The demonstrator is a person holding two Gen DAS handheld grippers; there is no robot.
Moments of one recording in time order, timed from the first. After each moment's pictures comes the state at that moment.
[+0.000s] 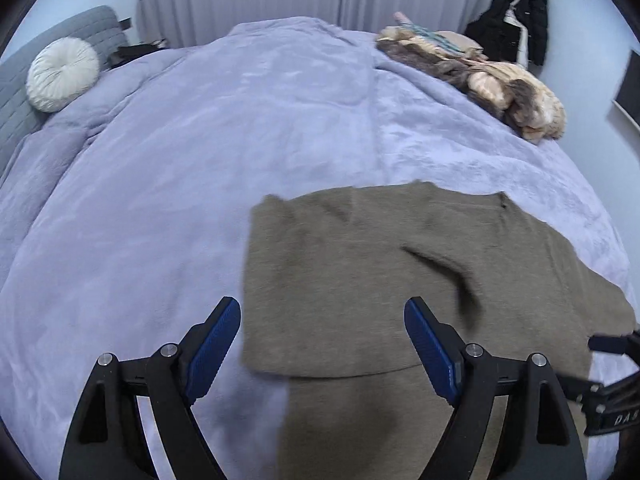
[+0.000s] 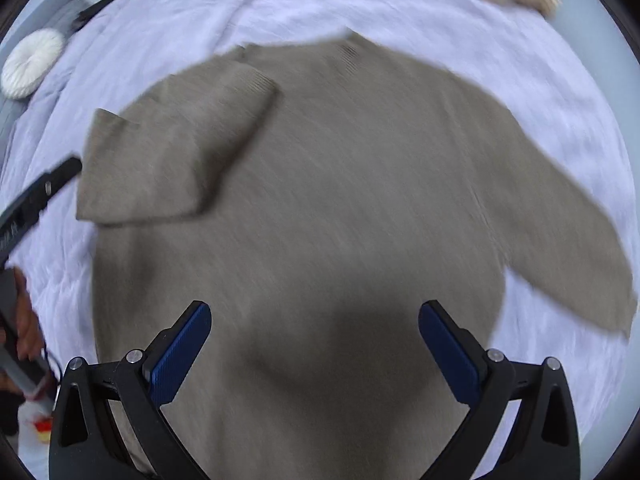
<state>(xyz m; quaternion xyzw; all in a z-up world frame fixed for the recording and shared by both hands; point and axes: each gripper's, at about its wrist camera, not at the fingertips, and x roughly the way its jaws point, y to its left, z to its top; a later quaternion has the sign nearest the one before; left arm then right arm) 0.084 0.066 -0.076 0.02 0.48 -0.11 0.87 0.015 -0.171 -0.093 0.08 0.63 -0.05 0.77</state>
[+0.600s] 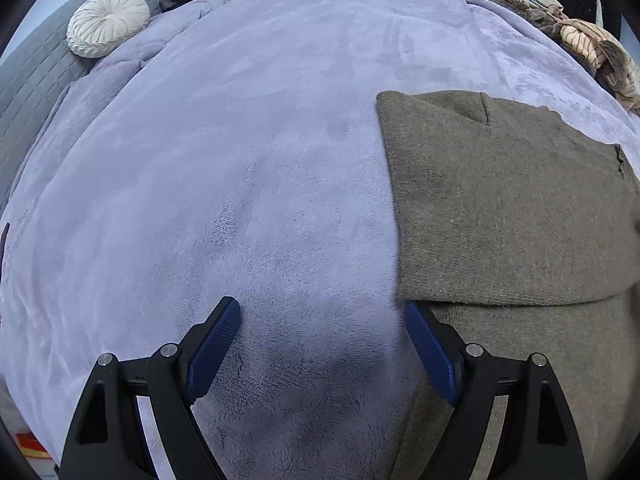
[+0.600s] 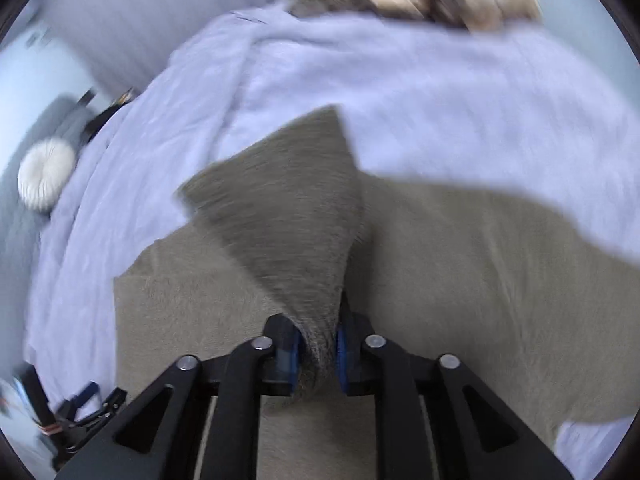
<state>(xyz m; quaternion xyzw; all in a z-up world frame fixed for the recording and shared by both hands) 0.094 0.104 -0.161 0.06 0.56 0.00 0.83 0.099 -0.255 -0.130 0.25 0.50 -0.07 0.82</state>
